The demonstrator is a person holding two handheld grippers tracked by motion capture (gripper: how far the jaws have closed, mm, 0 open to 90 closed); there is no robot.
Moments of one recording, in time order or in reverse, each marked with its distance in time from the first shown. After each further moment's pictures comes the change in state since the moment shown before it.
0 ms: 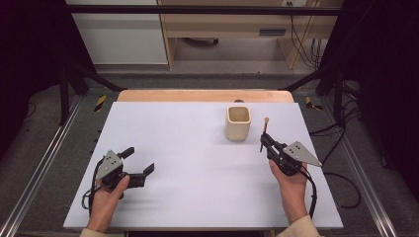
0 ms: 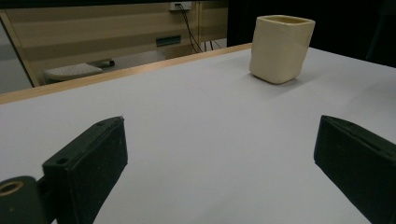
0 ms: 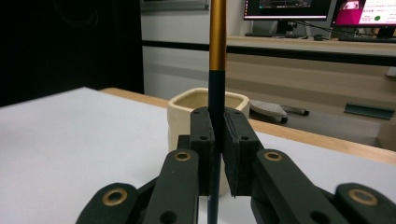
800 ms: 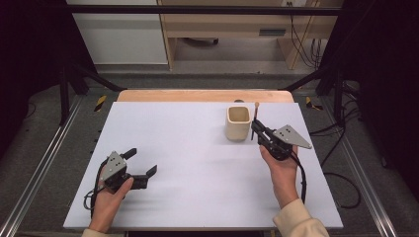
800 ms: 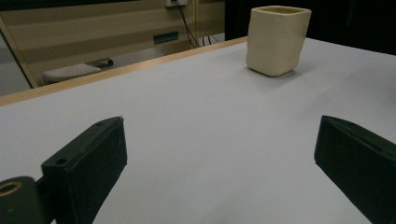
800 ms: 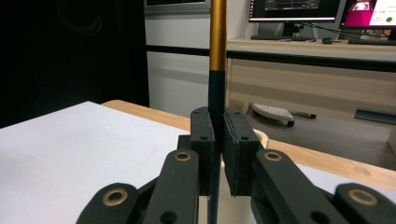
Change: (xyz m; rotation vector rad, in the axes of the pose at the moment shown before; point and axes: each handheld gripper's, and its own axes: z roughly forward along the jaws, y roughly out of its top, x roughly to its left) left arm -0.006 -0.001 0.003 0.018 -0.004 0.038; right arm 0.011 0.035 0.037 0.007 0.016 0.011
